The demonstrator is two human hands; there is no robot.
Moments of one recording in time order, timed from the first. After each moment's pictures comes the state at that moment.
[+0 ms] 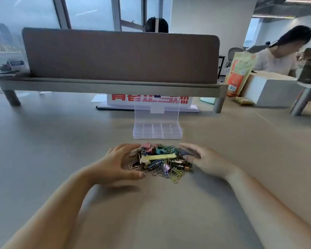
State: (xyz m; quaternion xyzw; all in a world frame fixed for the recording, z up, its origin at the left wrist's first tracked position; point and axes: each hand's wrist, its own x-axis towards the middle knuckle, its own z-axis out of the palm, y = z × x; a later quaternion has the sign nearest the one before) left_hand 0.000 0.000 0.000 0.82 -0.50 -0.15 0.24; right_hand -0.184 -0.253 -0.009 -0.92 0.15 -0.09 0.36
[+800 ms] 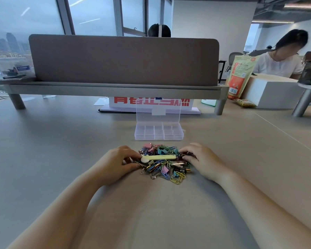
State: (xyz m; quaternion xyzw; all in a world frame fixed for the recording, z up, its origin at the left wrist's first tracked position) left_hand -0.008 -0.006 0.000 0.82 -0.50 -0.06 0.28; right_hand -0.178 -0.236 -0.007 -0.95 0.13 -0.18 0.21
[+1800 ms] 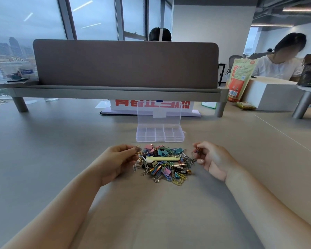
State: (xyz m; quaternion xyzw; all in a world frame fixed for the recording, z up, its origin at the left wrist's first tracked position) left_hand -0.026 -0.012 0.021 0.63 -0.17 -0.34 0.68; right_hand -0.184 -0.230 0.015 -0.52 0.28 -0.23 0.78
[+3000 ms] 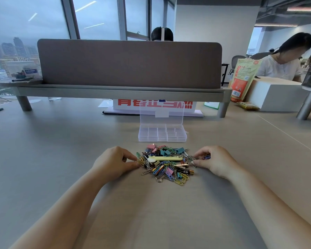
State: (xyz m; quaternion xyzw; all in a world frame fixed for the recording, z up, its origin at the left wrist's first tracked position) left_hand -0.008 -0.002 0.007 0.88 -0.37 -0.03 0.29; right_hand -0.195 -0.239 0.008 -0.89 0.29 -0.15 0.31
